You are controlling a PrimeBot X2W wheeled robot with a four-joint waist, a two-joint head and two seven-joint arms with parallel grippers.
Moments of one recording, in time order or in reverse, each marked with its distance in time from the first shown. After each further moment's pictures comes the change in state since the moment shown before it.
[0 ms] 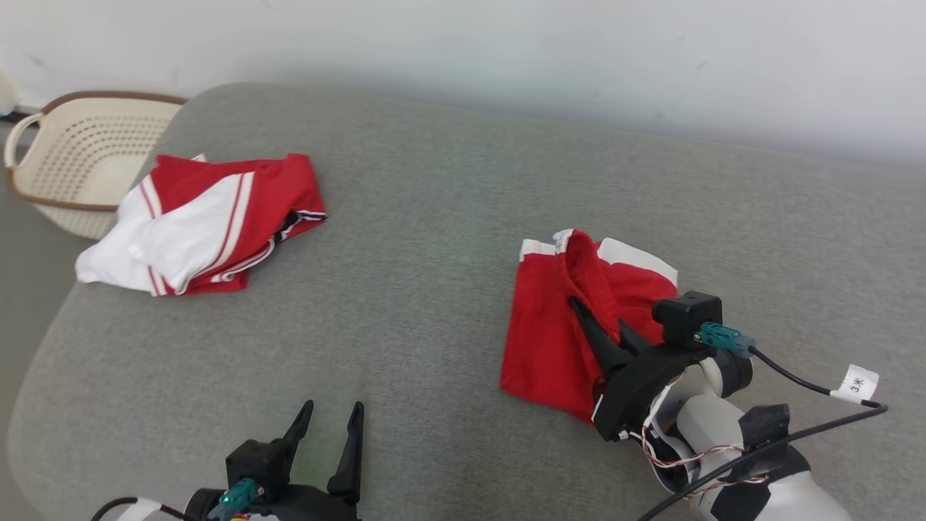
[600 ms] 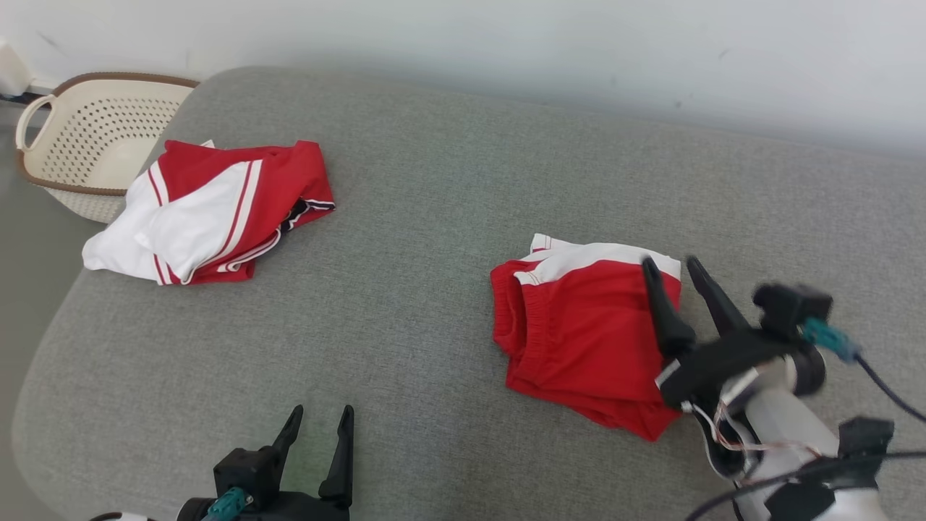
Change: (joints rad) left arm 0.037 0.000 0.036 -0.037 0.001 0.007 0.000; right arm 0.079 -0.012 -0.317 -0.103 -0.044 0.000 -0.014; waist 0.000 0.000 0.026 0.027
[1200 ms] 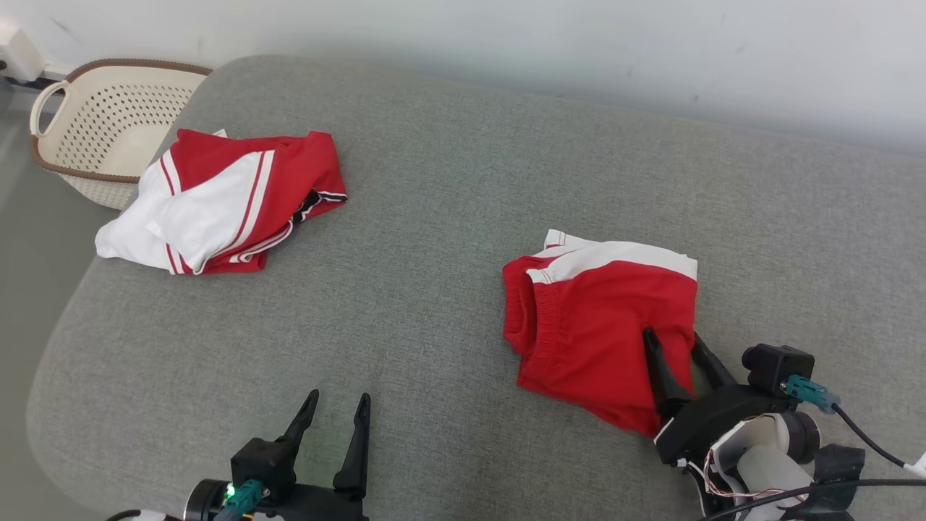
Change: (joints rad) left arm -0.008 0.000 -0.035 -0.052 0.041 0.007 0.000; right arm 0.096 0.036 -0.037 0.127 -0.025 0.000 0.000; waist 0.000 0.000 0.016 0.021
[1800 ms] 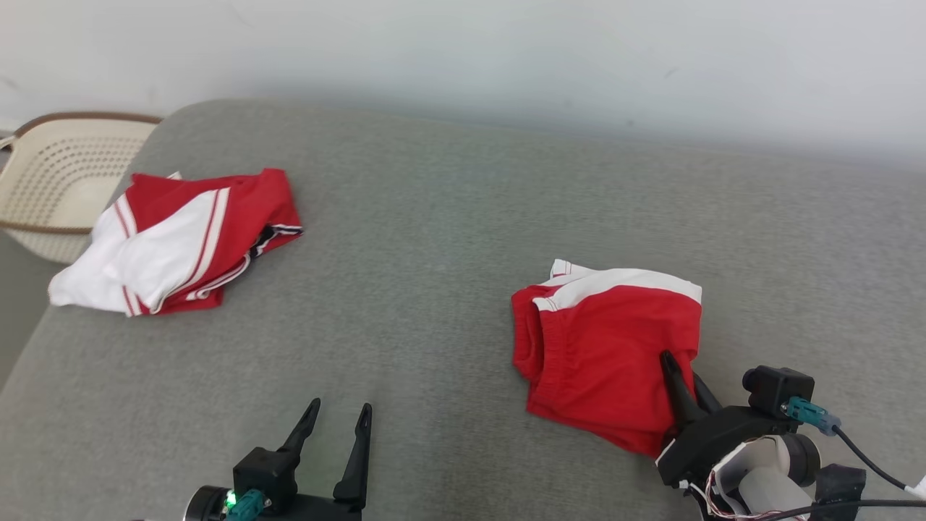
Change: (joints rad) left arm 0.021 0.000 0.014 -0.007 0.038 -0.020 0.000; right arm 0.044 0.005 -0.010 -0.013 -0.001 0.000 -0.002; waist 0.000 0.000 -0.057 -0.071
